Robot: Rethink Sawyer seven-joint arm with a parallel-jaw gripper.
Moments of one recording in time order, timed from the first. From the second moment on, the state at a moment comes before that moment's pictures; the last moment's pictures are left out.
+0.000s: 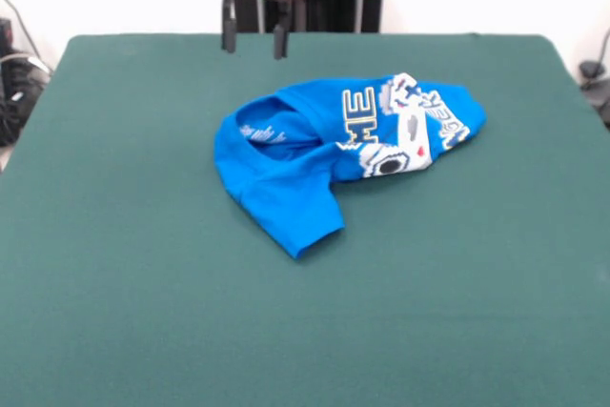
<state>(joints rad) -0.43 -0.82 0.09 1.94 -0.30 0.29 1.78</state>
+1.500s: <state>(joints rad) -0.47 -0.61 0.06 1.98 -0.58 0.14 1.78</state>
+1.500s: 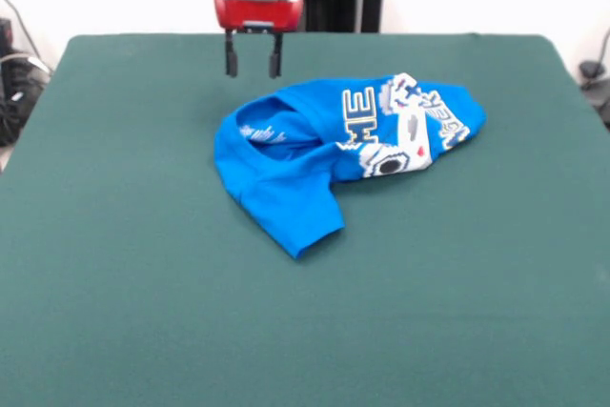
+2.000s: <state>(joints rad) -0.41 -0.55 0.05 2.02 -0.58 0.11 1.78</state>
